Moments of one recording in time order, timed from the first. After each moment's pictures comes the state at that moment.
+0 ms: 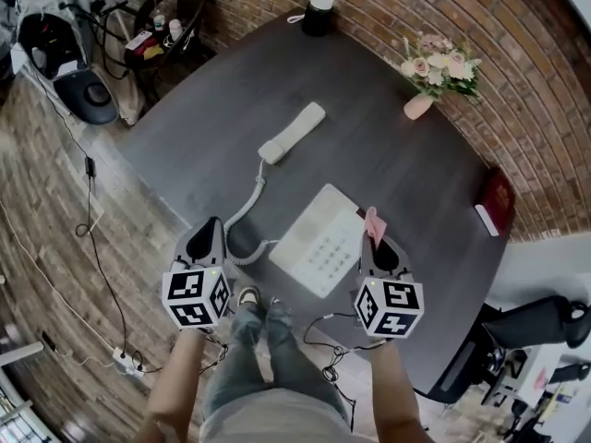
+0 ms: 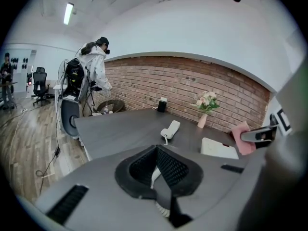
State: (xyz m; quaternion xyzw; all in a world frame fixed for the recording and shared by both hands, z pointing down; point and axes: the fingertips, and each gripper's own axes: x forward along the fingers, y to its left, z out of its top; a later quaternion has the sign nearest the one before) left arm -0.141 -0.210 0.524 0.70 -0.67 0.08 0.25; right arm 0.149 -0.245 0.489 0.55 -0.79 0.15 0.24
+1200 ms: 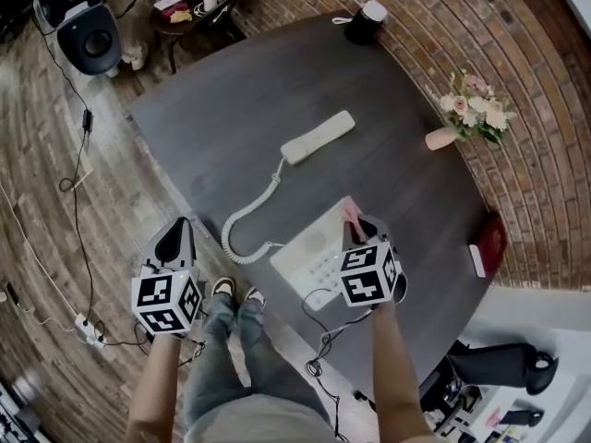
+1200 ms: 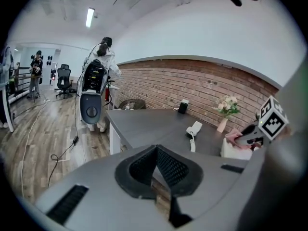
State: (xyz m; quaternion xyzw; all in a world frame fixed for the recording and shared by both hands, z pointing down) left arm -0.220 -0.162 0.556 0.61 -0.74 0.05 0.28; right arm 0.075 -0.293 0.549 0.35 -0.76 -0.02 0.54
